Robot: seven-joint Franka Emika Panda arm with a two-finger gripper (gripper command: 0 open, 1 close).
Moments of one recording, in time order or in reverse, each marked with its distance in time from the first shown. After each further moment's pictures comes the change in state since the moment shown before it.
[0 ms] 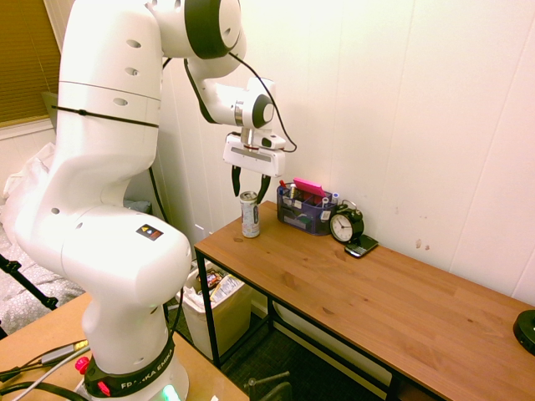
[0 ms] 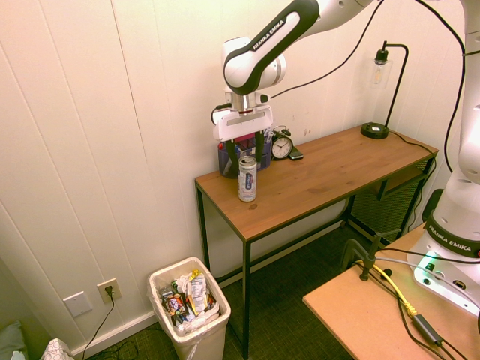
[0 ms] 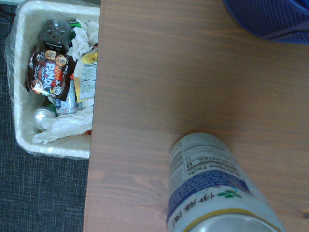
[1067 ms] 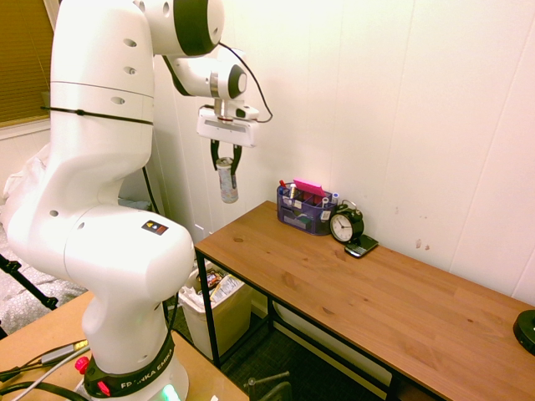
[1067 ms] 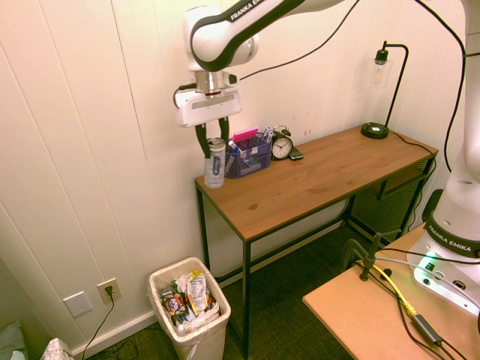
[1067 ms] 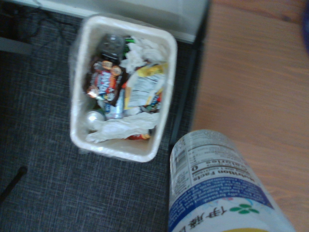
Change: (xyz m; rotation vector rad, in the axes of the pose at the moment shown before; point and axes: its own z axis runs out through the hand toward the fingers) arm -0.117 -0.087 -0.071 0.026 0.027 -0.178
